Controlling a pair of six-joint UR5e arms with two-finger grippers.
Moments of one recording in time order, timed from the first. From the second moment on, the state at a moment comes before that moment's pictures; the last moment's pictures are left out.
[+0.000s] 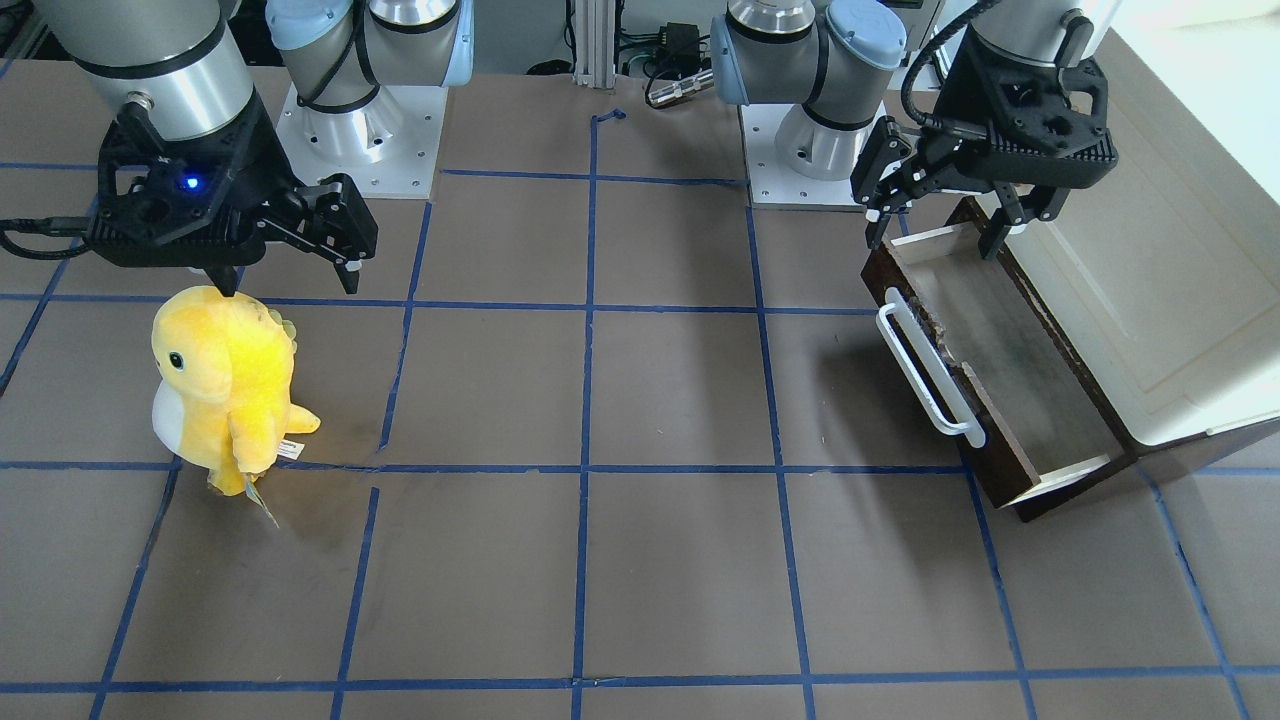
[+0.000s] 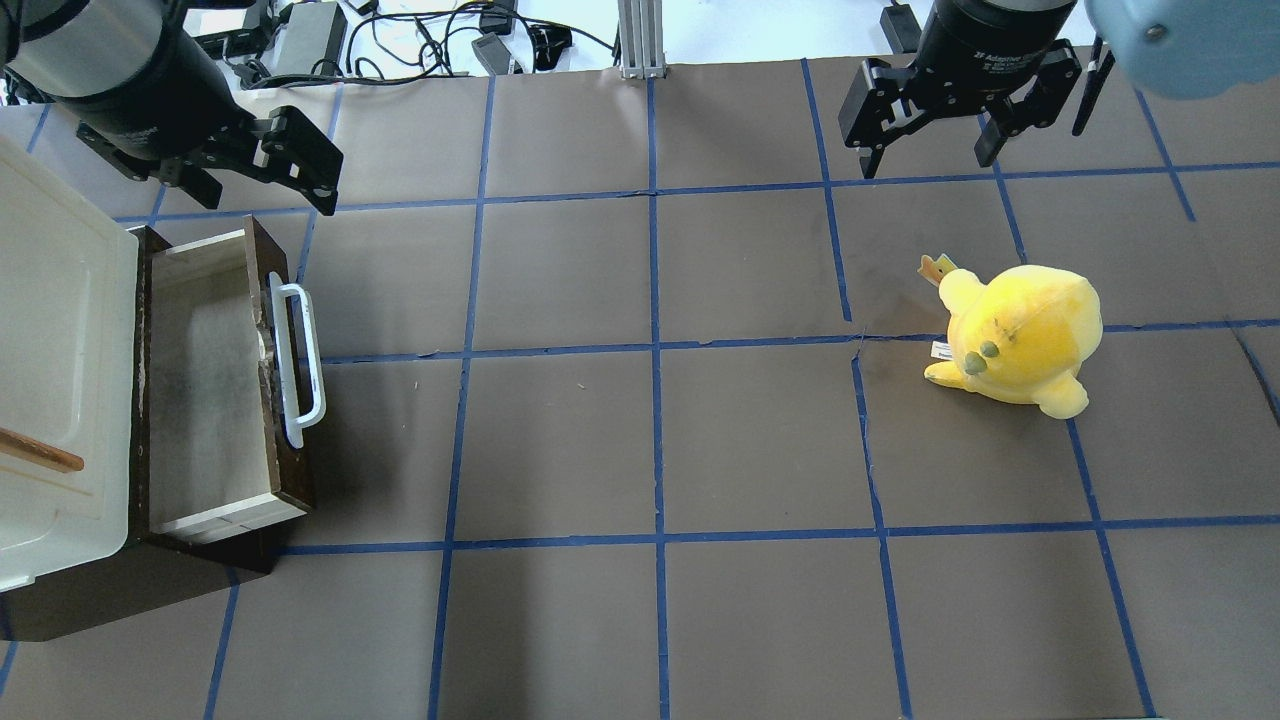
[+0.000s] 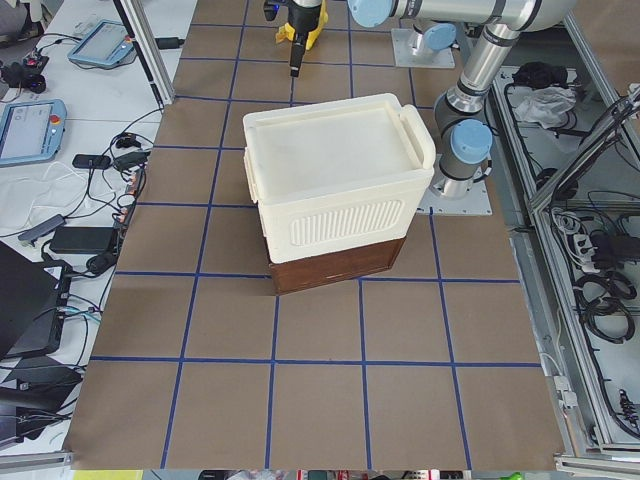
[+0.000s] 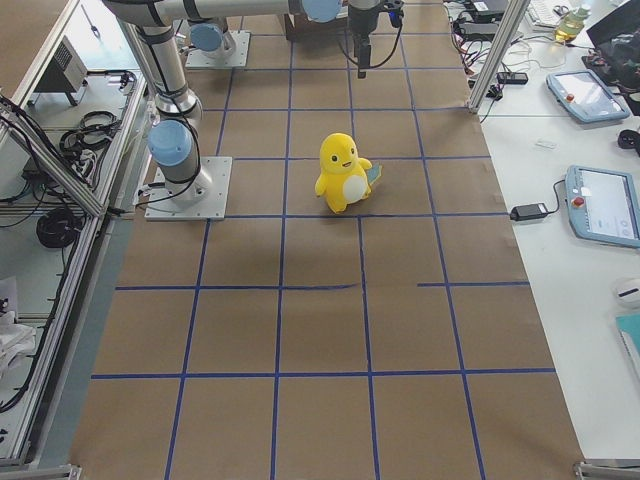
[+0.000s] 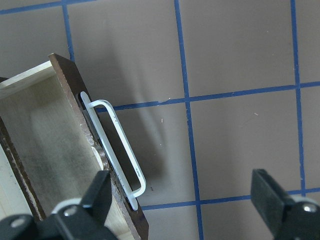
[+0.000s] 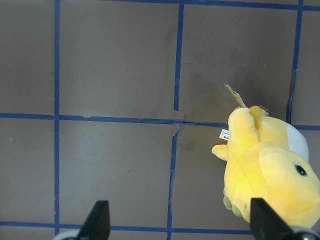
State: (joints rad) left arm -1.50 -1.50 -1.57 -1.49 1.57 0.18; right arm 1.60 -1.48 1.44 -1.57 -1.58 -0.02
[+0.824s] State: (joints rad) left arm -1.50 -1.50 -1.57 -1.49 1.57 0.14; right arm 1.60 -1.48 1.44 -1.57 -1.58 -0.02
